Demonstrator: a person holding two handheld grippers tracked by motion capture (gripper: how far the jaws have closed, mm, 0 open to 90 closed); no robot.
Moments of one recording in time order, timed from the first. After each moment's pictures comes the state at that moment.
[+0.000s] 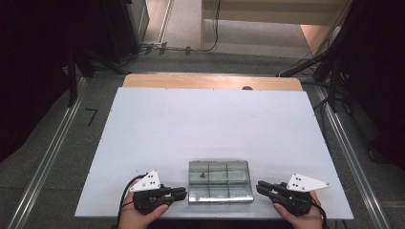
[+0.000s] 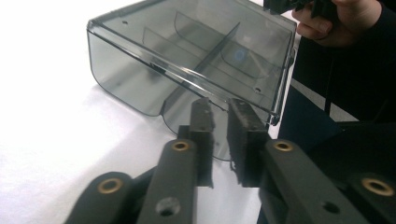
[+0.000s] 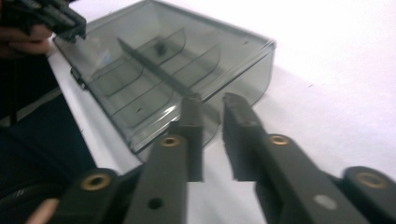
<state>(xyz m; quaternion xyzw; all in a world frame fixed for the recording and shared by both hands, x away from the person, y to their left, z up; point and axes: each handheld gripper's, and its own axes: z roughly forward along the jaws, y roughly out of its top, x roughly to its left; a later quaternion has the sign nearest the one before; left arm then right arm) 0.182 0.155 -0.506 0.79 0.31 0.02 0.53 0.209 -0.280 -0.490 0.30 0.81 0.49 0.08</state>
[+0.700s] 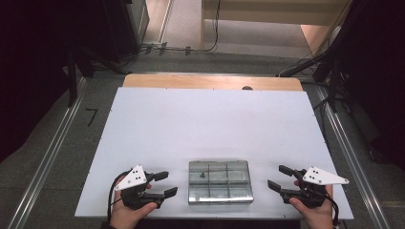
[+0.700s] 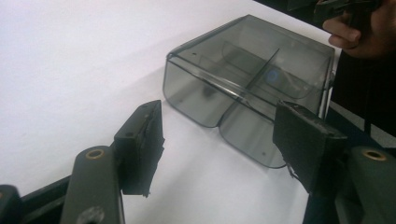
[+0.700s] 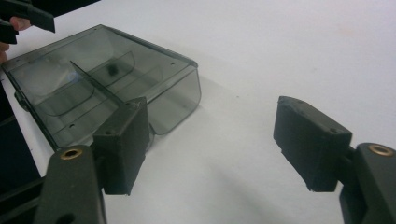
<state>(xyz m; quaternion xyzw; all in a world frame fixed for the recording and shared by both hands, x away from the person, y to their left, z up) 0.186 0.185 -0.499 0.77 0.34 0.09 0.54 0.225 -0.314 -0.484 0.33 0.79 0.50 0.13</state>
